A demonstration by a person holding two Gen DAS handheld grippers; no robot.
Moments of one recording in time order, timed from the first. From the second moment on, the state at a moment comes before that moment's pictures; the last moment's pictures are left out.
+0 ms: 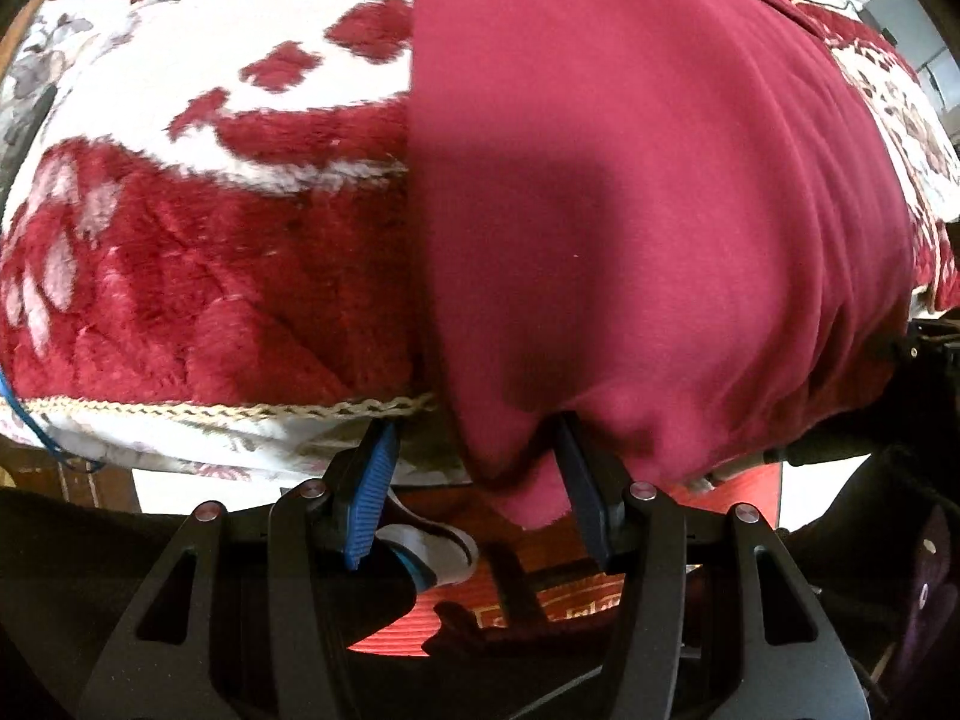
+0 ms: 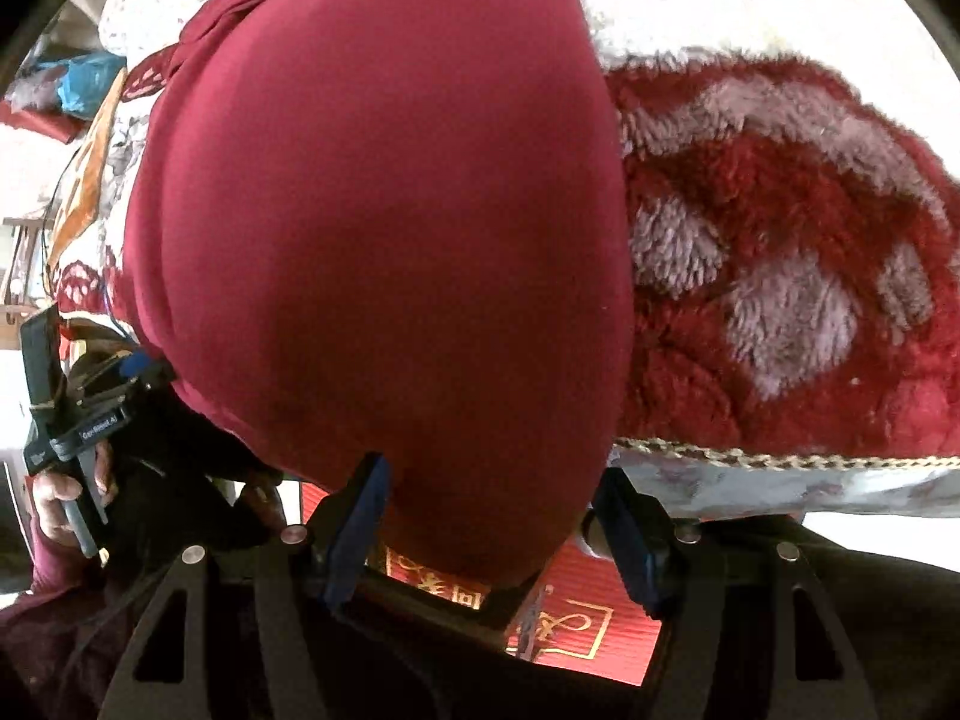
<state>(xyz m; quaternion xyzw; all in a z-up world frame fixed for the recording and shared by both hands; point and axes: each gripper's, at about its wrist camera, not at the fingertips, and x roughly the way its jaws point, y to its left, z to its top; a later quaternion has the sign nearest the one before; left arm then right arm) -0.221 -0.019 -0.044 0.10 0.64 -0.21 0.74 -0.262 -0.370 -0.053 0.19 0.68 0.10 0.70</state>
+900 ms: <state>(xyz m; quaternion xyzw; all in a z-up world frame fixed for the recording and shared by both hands) -0.156 -0.013 0.108 -0.04 0.49 -0.30 0.82 -0.235 -0.393 0.083 0.29 0.44 0.20 0.83</state>
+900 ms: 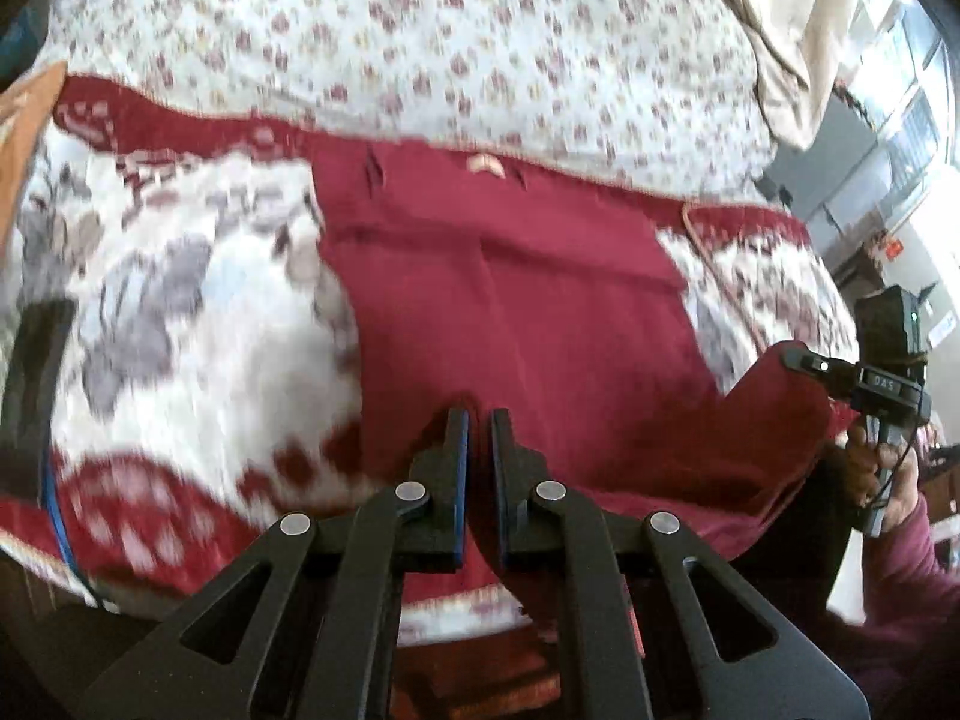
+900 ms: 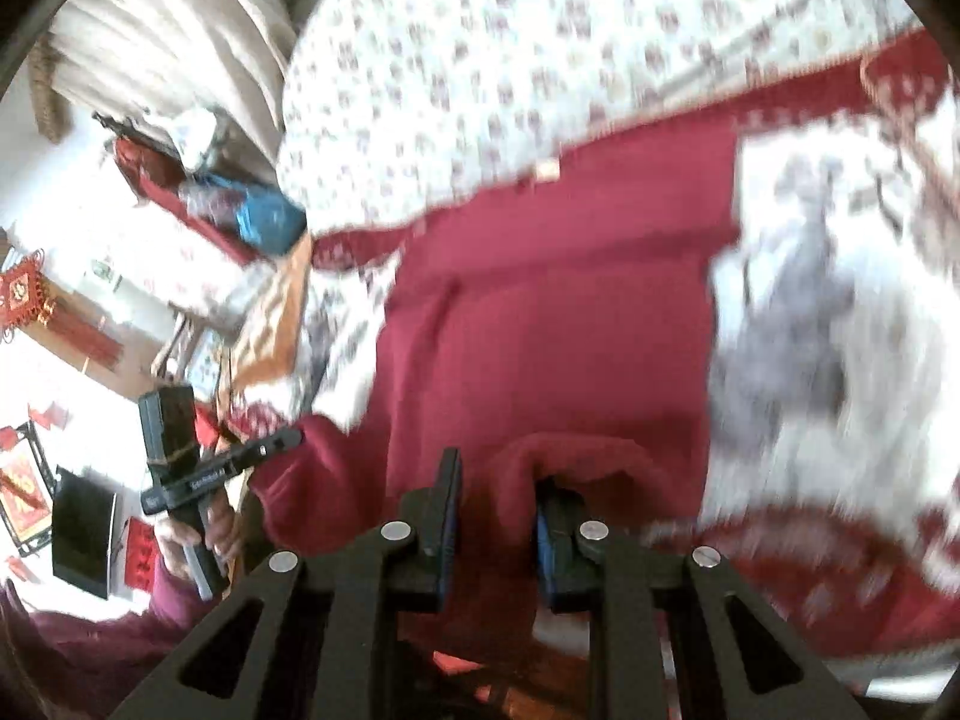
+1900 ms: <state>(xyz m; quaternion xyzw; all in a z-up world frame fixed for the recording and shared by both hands) -0.047 -0.007 0.079 -0.18 0.50 -0.24 0.82 -0.118 -0.444 0.034 0.30 0.47 0.10 0.82</state>
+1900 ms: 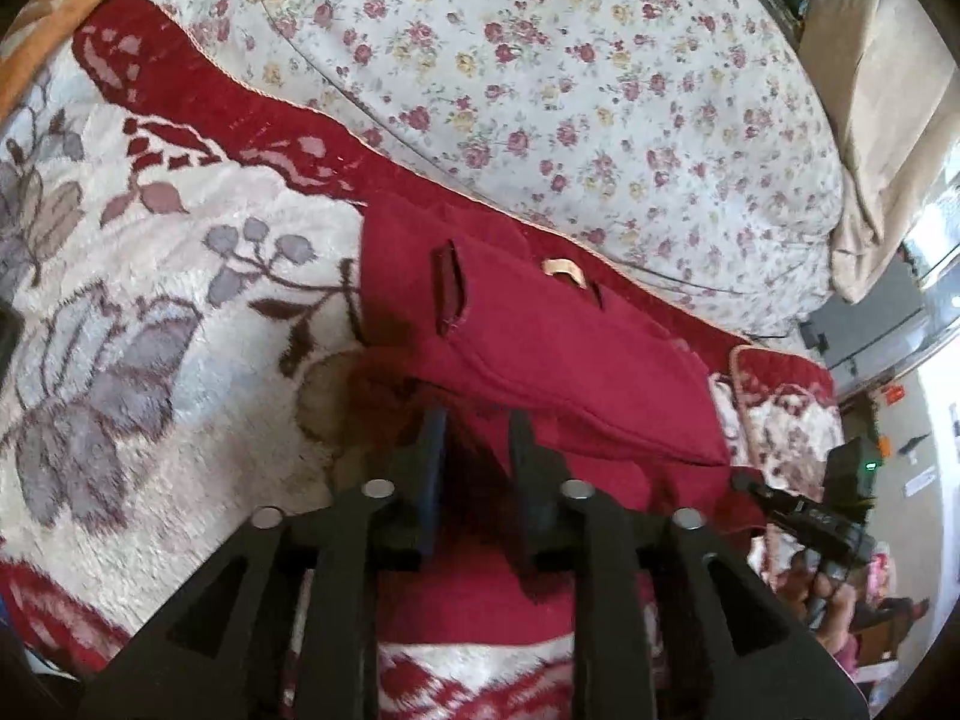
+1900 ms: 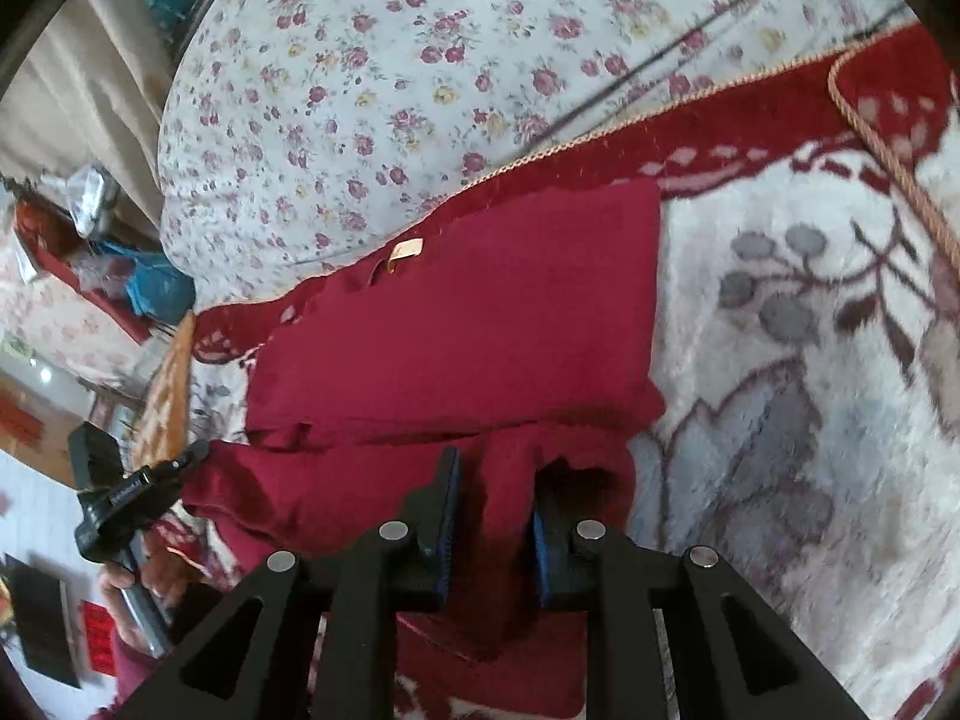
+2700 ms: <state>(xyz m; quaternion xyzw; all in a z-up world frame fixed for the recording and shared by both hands) -0.044 -0.033 0.064 -0.16 0.53 -0.22 0.80 -0.126 -0.419 0.037 0.27 0.48 0.12 0.83</state>
